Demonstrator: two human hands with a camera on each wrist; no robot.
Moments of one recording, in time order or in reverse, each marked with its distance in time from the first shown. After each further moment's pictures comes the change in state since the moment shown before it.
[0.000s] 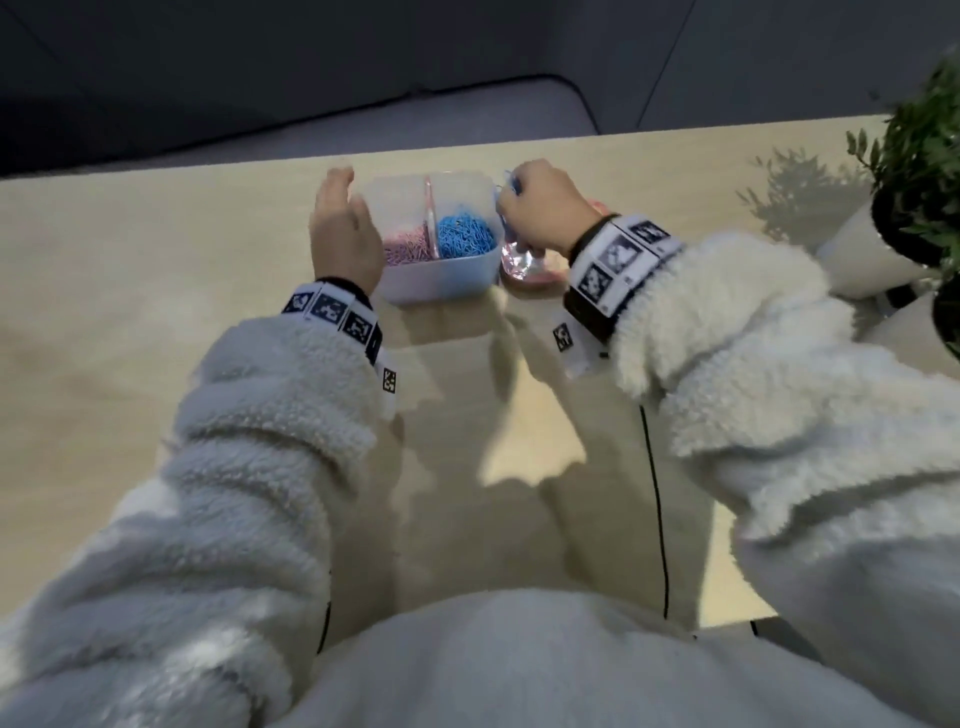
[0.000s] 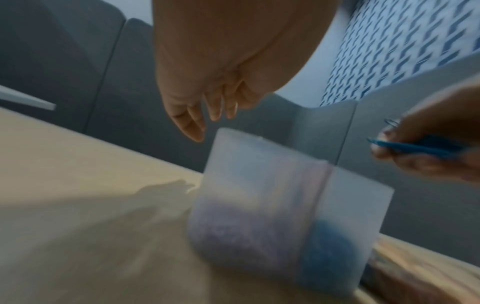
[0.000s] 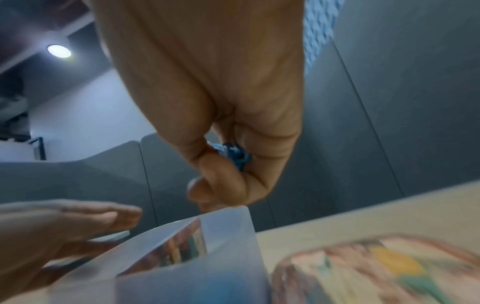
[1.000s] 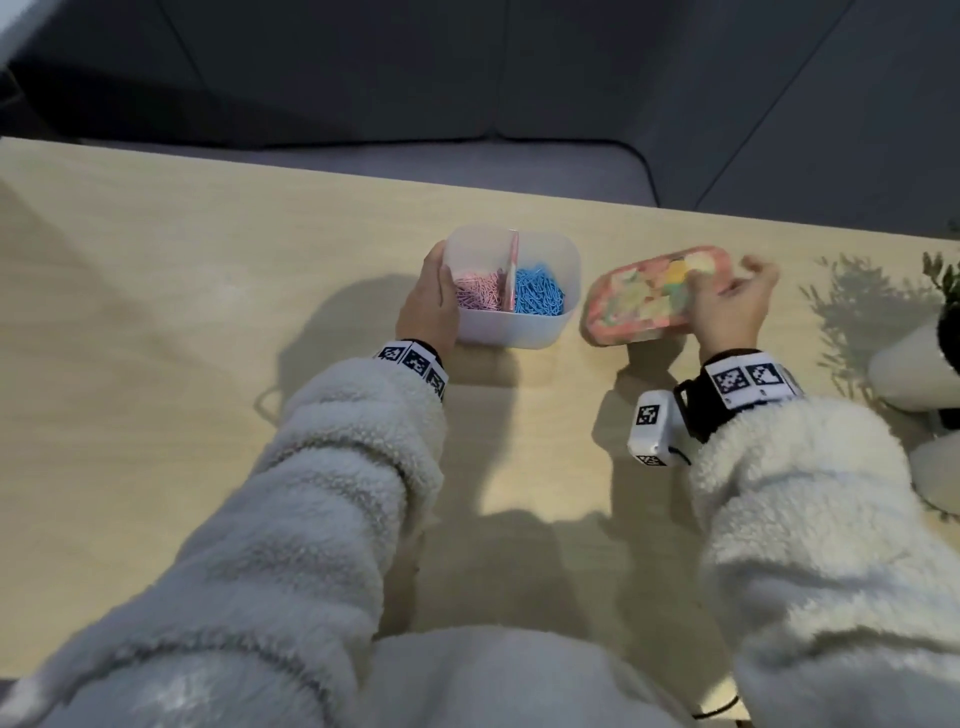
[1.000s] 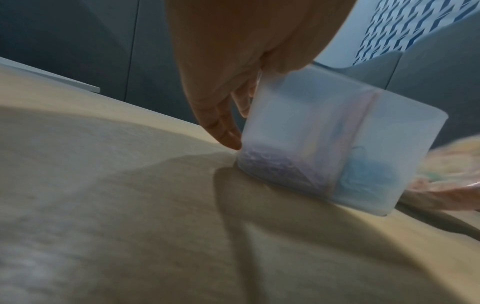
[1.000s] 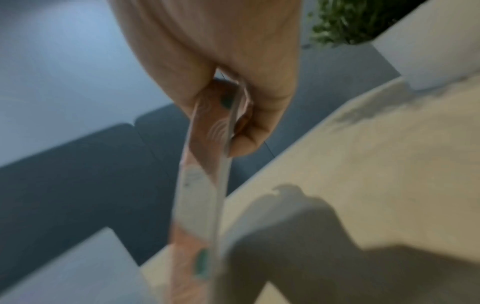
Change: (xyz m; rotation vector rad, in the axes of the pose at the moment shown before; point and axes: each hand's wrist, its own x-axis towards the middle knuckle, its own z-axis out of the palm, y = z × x) left_hand -0.039 -0.023 0.013 -0.130 -0.040 -0.166; right_hand -0.027 0.085 -0.020 0.444 0.644 0.325
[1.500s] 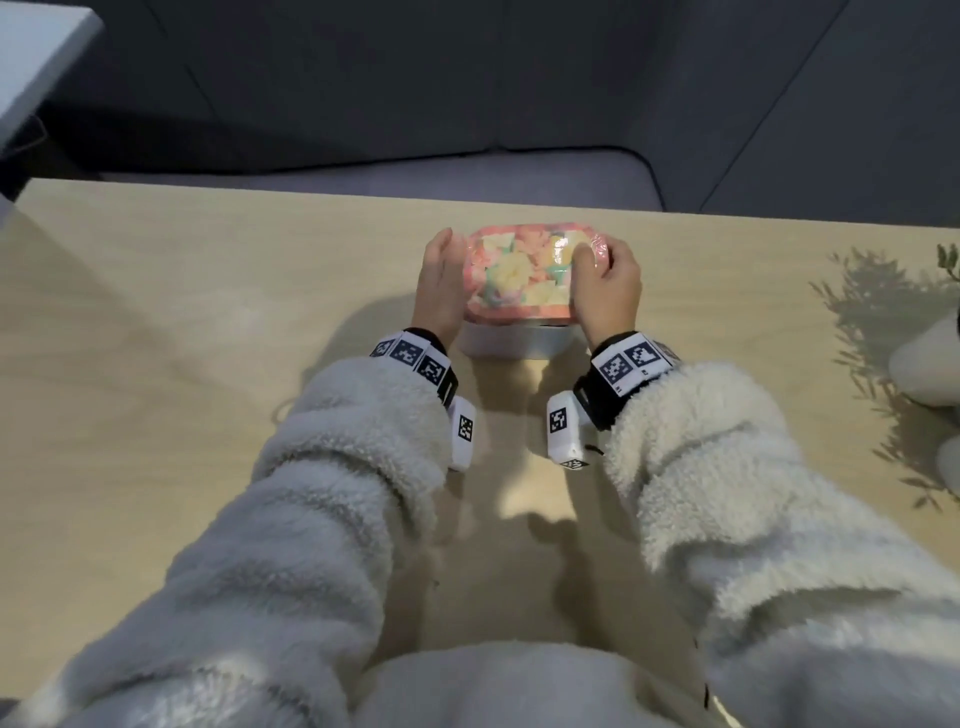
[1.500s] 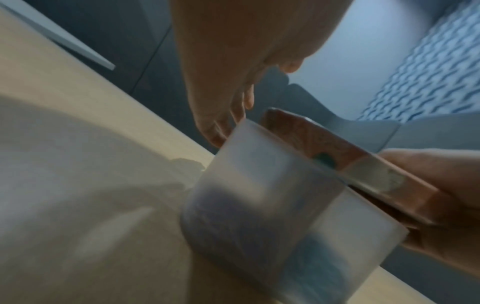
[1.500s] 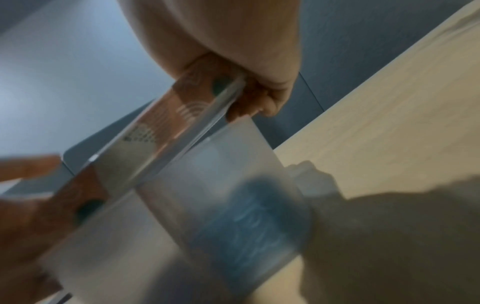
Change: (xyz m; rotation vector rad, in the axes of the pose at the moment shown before) left_hand 0.018 0.032 -0.012 -0.473 -0.080 -0.175; right_hand -0.059 -0.043 0.089 0.190 -0.257 -0.061
